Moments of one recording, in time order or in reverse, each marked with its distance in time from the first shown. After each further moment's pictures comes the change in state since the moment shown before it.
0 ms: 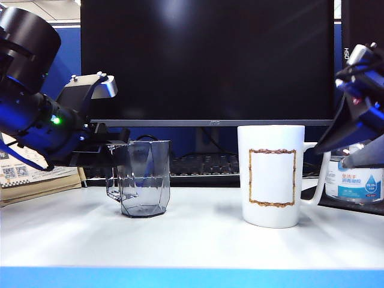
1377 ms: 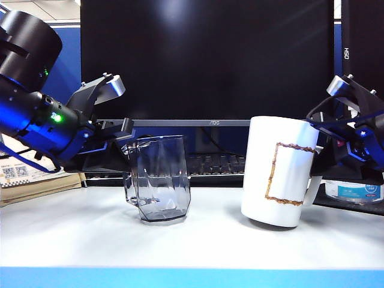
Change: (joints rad) left arm 0.001 -0.003 0.006 -0.053 0.228 -0.075; right arm 0.000 0.393 0.002 0.484 0.028 -0.008
